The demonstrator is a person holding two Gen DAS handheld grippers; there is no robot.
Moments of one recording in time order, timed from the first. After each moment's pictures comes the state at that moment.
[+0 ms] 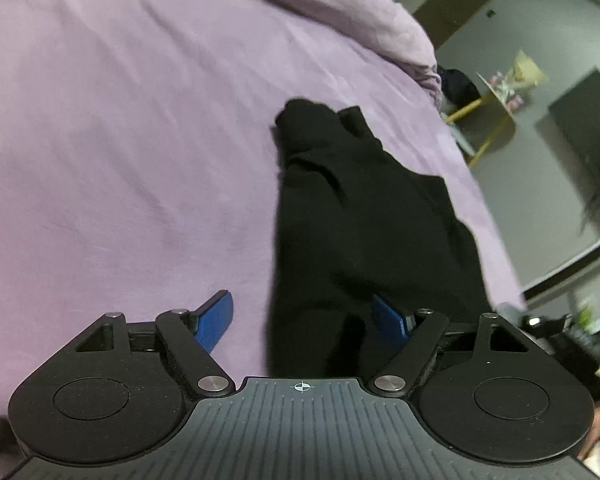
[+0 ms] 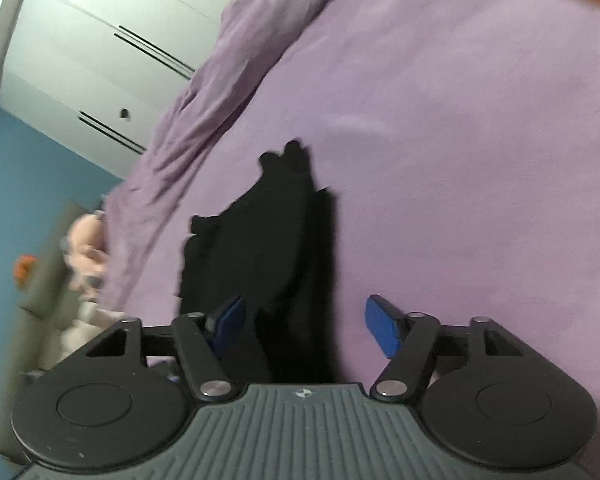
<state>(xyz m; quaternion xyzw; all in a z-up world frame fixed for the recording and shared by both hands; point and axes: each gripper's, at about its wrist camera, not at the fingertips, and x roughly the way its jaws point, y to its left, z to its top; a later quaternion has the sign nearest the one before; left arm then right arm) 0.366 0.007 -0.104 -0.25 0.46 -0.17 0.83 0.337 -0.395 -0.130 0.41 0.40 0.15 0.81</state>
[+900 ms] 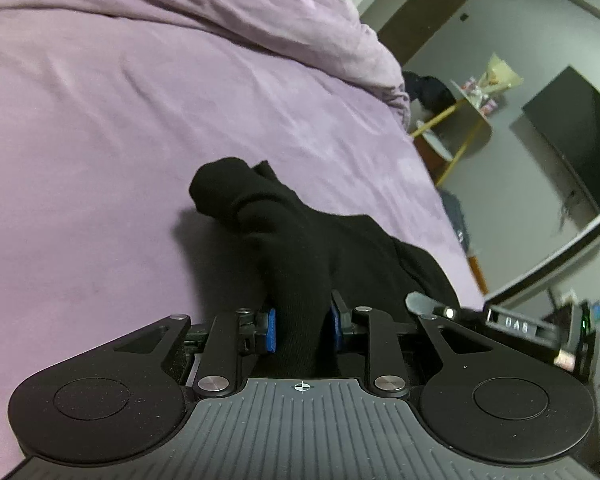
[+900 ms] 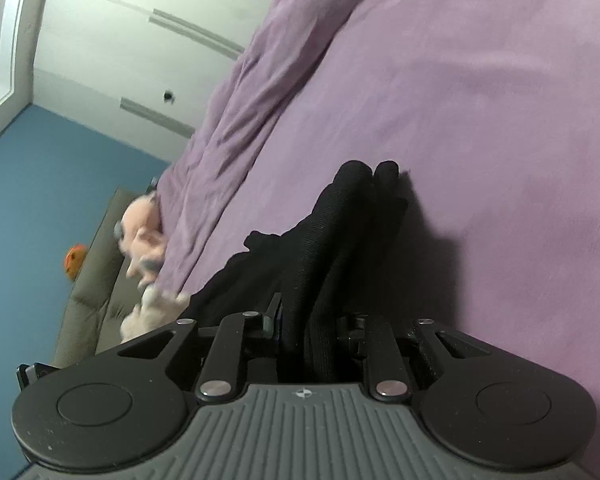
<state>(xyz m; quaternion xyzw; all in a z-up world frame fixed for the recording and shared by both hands) 0.331 0.031 -0.023 -0.21 0.43 -0.19 0.86 0.322 -0.291 -0.097 0.43 0.40 0.22 0.78</state>
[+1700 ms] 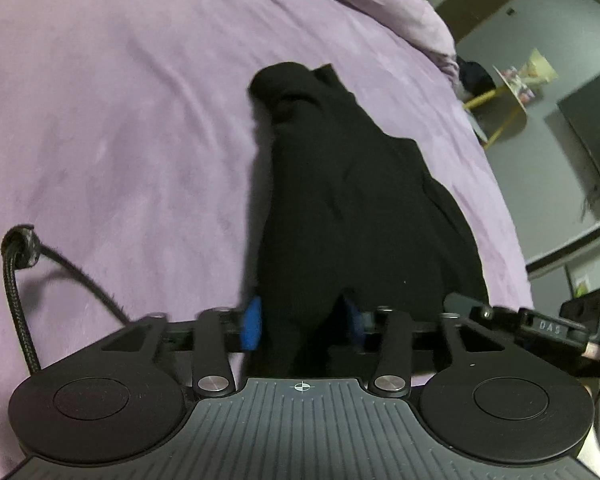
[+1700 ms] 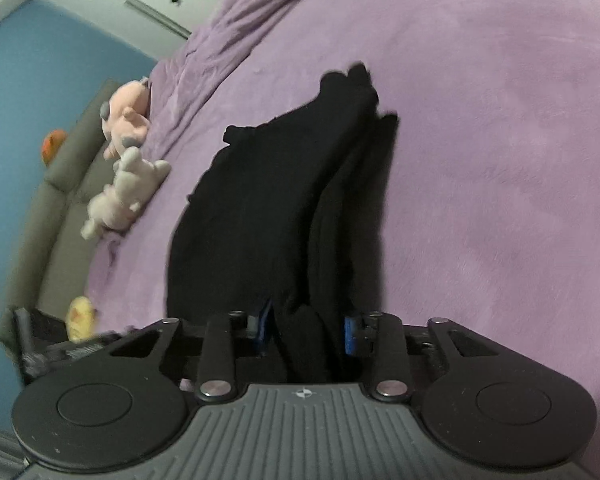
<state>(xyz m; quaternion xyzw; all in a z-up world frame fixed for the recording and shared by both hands) 0.191 0.116 -0.092 -0.25 0.49 -0.14 0.82 0.201 -0.251 -0.124 0.39 0.47 0.24 0.75</state>
